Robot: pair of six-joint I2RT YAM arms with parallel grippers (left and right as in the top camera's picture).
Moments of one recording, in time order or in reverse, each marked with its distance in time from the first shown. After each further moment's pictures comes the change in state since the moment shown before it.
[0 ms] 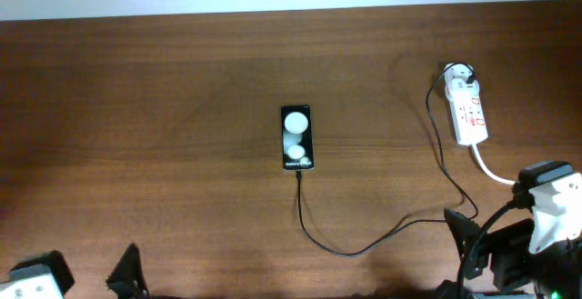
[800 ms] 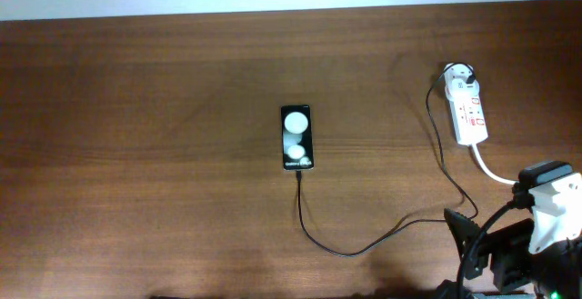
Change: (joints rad) left arm 0.021 -0.350 -0.009 -0.187 -0.019 0.000; right arm 0.000 0.000 0.000 0.000 0.000 -0.001
